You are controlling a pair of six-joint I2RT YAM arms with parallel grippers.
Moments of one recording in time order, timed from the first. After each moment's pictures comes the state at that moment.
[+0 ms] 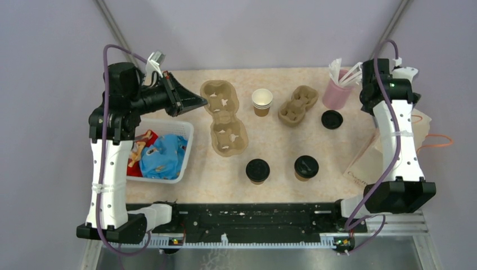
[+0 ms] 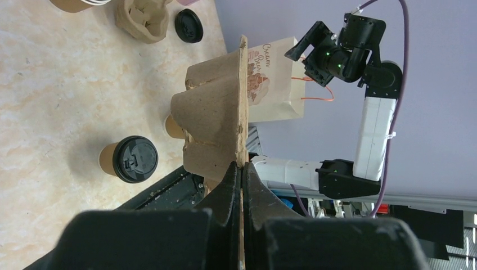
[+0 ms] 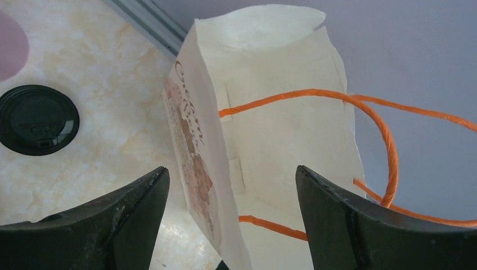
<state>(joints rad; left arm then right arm) -0.11 1.19 1.75 -0.96 0.82 -0.77 -0.02 1.43 1.72 -1.35 0.84 0.49</state>
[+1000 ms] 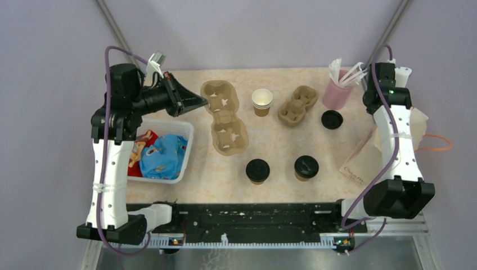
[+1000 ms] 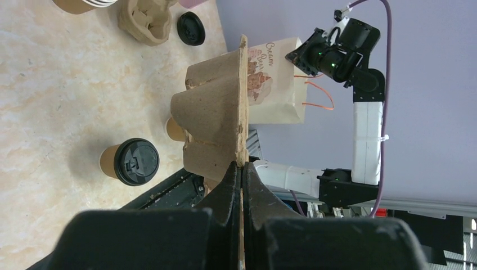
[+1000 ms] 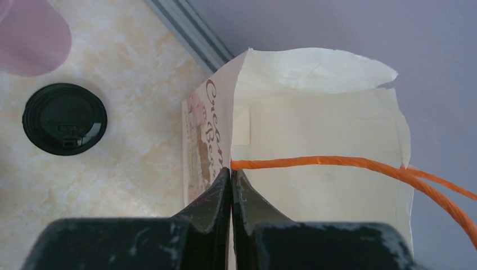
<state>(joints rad) -0.11 1.18 1.71 -0.93 0.81 -0.79 -0.11 1.38 1.51 -1.04 0.67 0.29</state>
